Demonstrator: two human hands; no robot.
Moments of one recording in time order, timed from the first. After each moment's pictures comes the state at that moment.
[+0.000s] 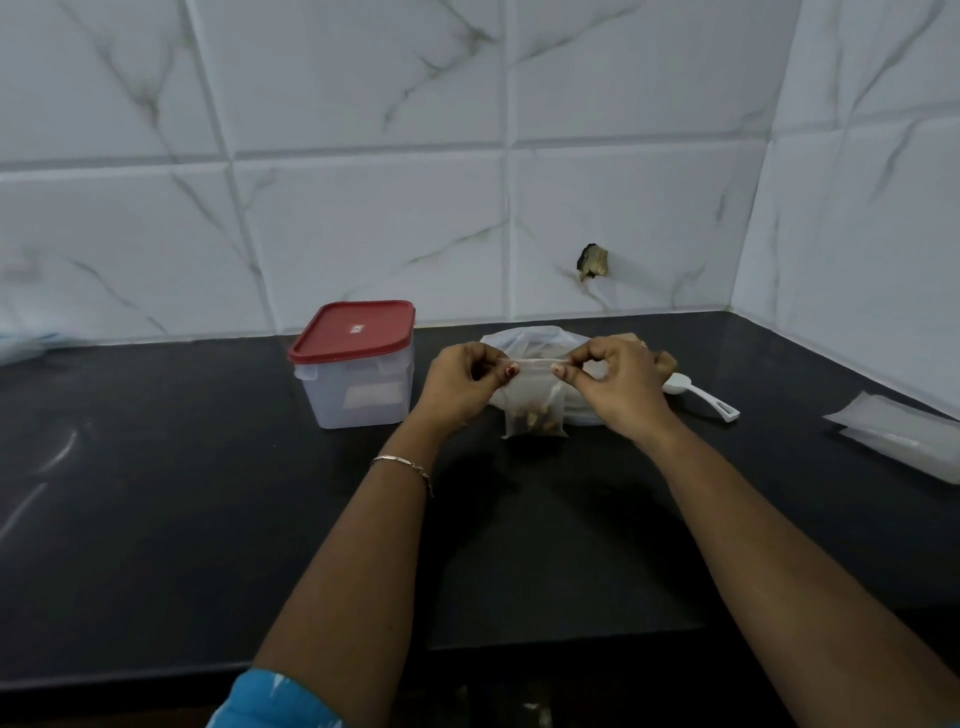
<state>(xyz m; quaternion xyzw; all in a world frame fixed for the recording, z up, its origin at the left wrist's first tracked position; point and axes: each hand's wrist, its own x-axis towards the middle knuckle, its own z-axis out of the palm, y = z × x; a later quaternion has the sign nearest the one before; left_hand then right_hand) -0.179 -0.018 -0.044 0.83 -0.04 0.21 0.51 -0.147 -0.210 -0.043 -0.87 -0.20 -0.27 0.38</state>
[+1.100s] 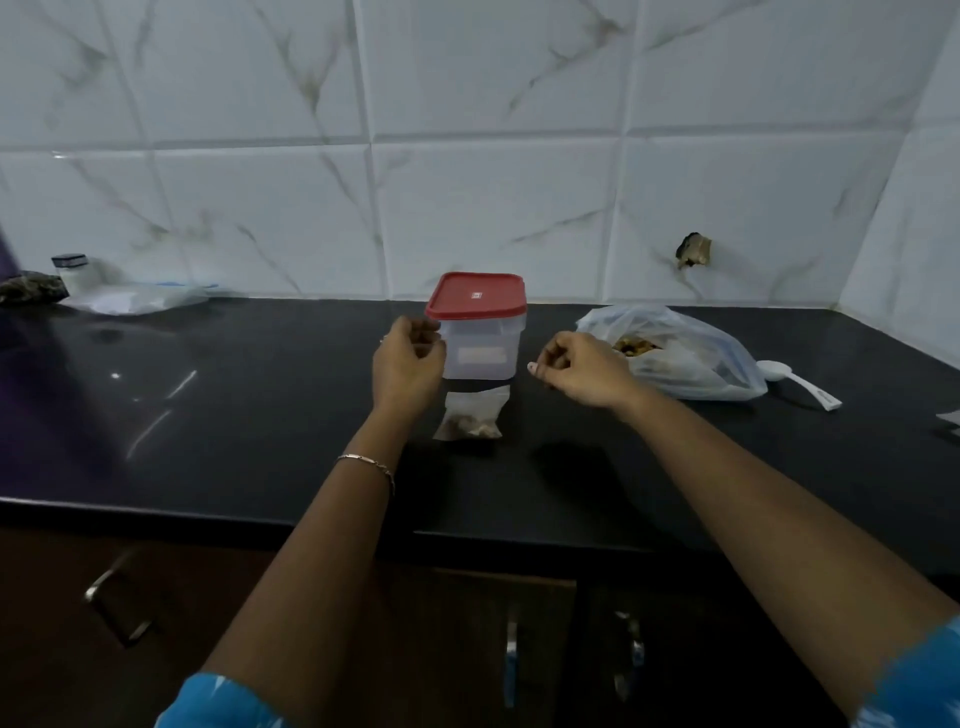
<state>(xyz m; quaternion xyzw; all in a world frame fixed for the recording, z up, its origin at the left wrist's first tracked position) -0.303 0.091 -0.041 0.78 0.16 0.37 0.47 -0.211 -0.096 -0.031 -0.90 -0.30 -0.04 0.32</state>
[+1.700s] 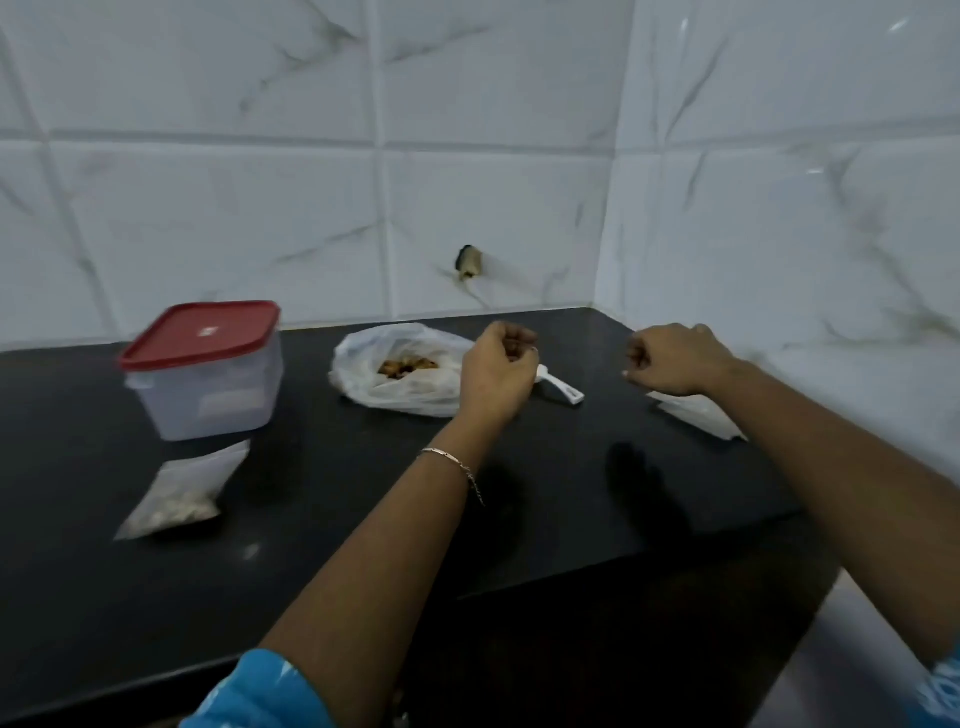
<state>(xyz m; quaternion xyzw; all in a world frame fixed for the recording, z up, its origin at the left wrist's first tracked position) -0.173 -0.196 -0.031 0.79 -0.06 0.23 0.57 -0.141 -0.409 0.004 -0.99 -0.09 -0.11 -0.03</state>
